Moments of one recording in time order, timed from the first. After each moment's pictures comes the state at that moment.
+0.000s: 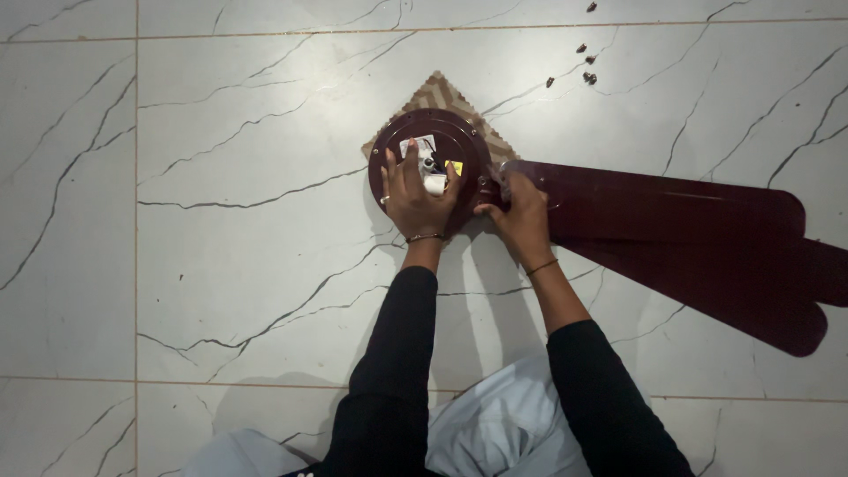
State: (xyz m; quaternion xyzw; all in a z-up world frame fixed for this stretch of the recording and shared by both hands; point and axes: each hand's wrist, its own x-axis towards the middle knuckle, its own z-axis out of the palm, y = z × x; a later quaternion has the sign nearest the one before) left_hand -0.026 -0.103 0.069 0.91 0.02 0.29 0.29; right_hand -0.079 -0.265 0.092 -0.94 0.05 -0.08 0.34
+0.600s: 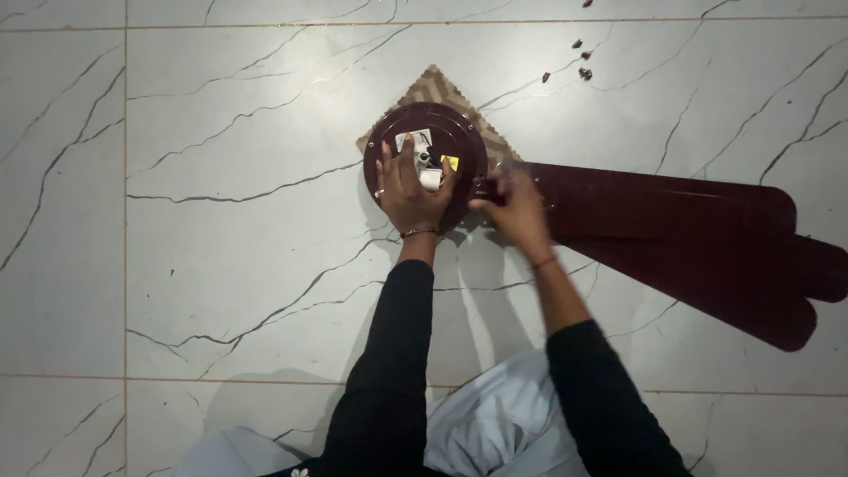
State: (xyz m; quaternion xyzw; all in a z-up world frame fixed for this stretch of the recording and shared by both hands) left_hand -0.028 -0.102 0.069 0.91 0.01 0.29 0.29; right_hand -0.074 -0.268 0.093 -0.88 0.18 0.09 0.42
